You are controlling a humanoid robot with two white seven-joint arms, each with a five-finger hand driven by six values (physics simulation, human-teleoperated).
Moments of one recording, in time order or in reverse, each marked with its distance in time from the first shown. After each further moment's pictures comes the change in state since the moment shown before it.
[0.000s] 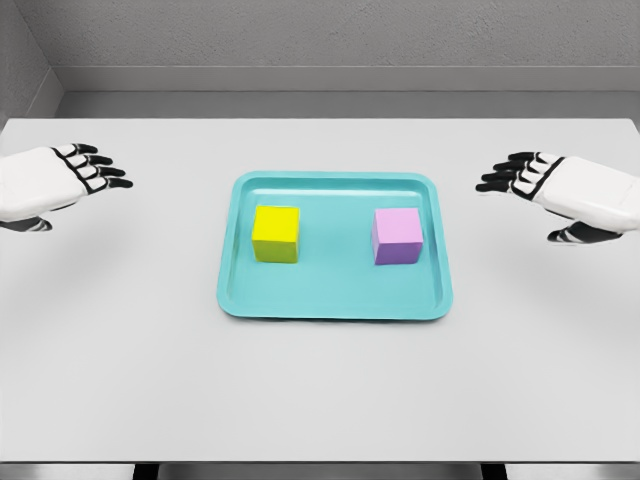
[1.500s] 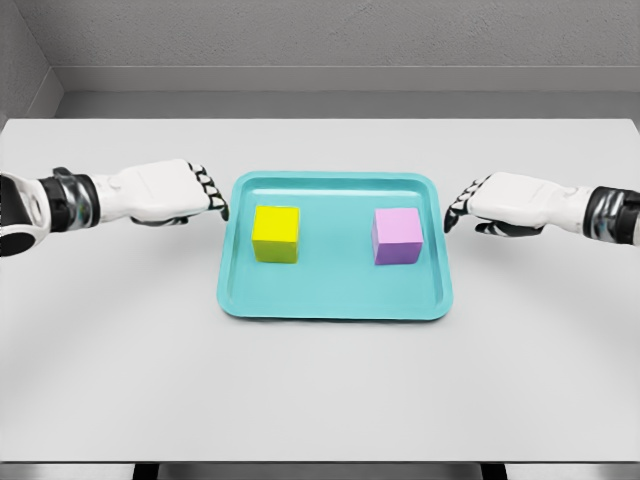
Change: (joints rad) left arm -0.253 -0.281 -0.295 0.077 -0.054 0.000 -0.123; right arm -0.107 0.362 -0.064 0.183 0.135 -0.002 0.430
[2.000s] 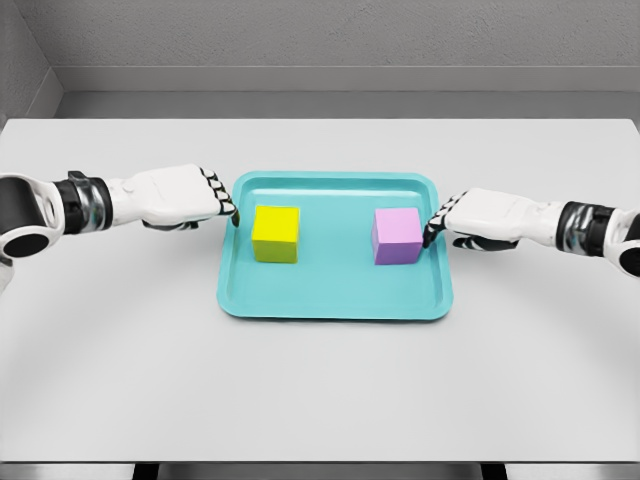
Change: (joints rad) left arm -0.006 -0.025 -0.019 0.009 0.000 0.000 -0.014; right arm 0.023 0.059 0.018 0.011 0.013 0.000 0.000
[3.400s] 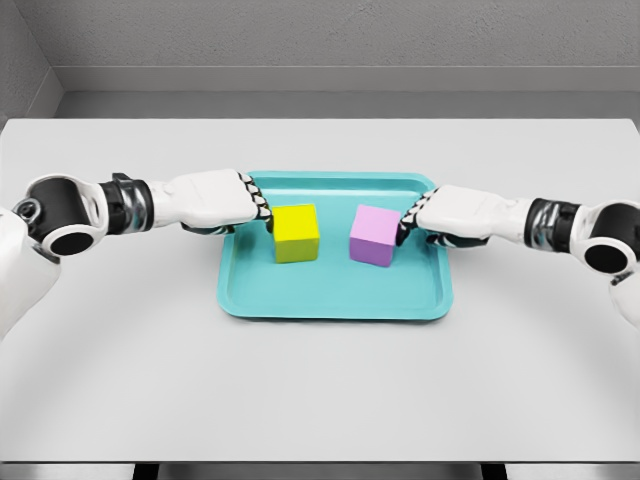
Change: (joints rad) left arm -0.011 -0.125 -0.001 0.026 -0.013 0.000 -0.039; right arm -0.029 0.087 0.010 0.006 0.056 0.000 0.000
